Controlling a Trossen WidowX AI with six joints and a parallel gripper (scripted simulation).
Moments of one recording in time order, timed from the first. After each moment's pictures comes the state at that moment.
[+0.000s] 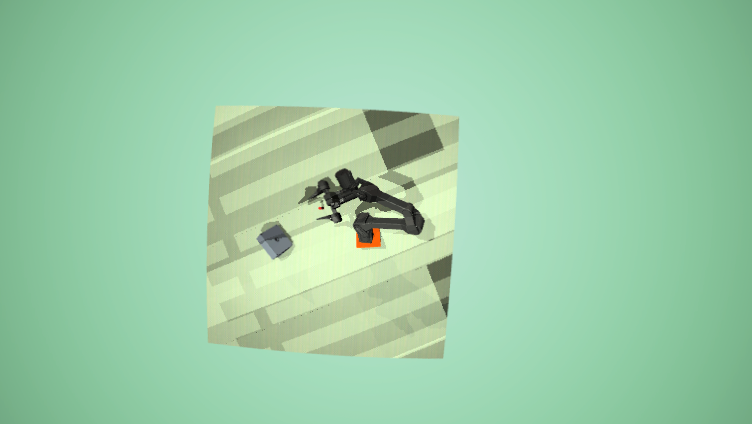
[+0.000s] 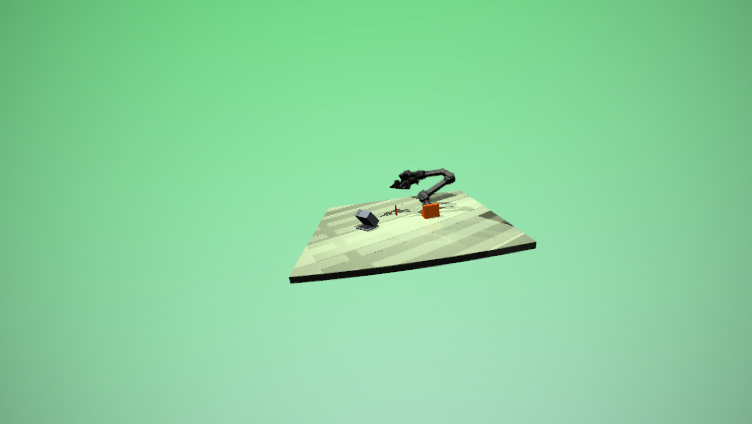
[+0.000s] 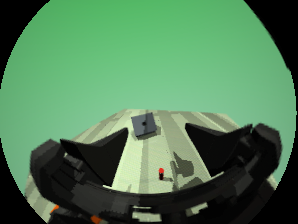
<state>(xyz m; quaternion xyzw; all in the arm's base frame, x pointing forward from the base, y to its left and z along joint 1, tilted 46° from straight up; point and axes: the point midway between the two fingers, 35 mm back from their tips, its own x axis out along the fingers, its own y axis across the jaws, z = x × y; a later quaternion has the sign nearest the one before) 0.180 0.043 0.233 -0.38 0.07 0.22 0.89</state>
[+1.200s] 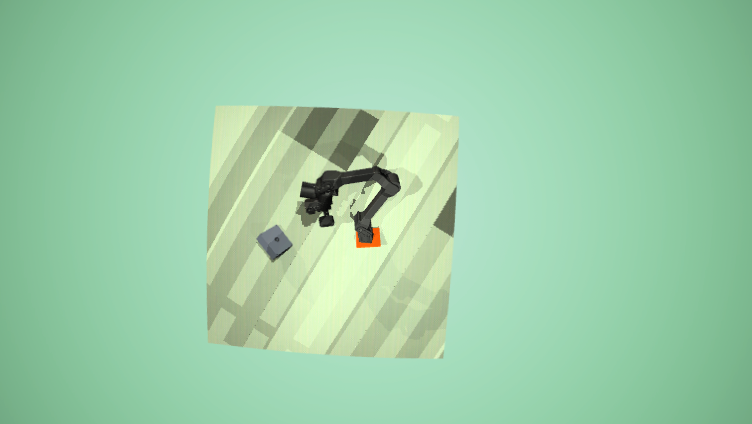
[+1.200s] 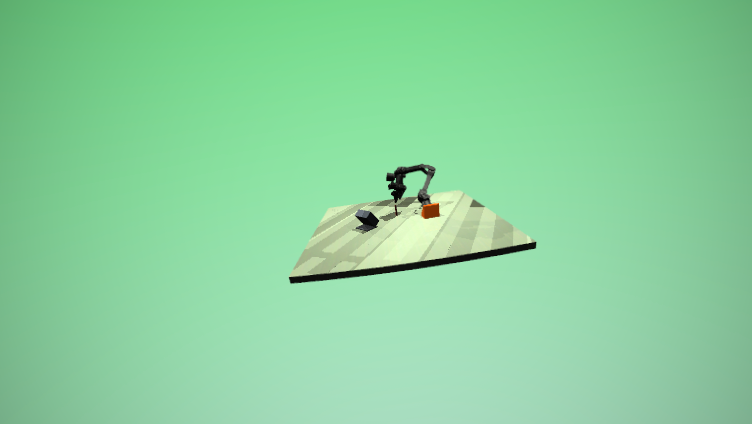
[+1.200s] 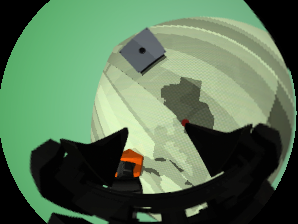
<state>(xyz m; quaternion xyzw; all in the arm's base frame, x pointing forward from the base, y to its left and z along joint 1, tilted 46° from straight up) 0.193 0.009 0.160 -0.25 0.57 0.07 0.78</state>
